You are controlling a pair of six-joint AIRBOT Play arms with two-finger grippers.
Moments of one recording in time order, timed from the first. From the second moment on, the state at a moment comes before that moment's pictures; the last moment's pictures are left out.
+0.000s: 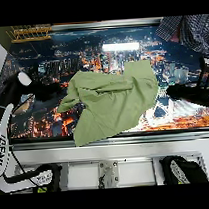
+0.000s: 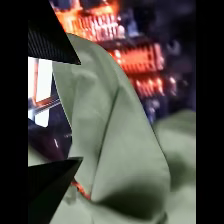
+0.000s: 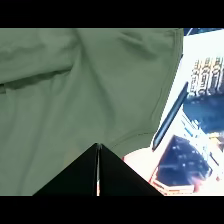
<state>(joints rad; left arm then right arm) 0.07 -1.41 1.14 1.27 -1.06 -1.69 -0.19 -0.79 0.83 -1.13 0.96 1.44</state>
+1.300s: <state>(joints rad) 0.12 -1.35 0.94 1.09 -0.92 -1.46 0.06 -1.17 0.54 -0.95 0.86 1.64</state>
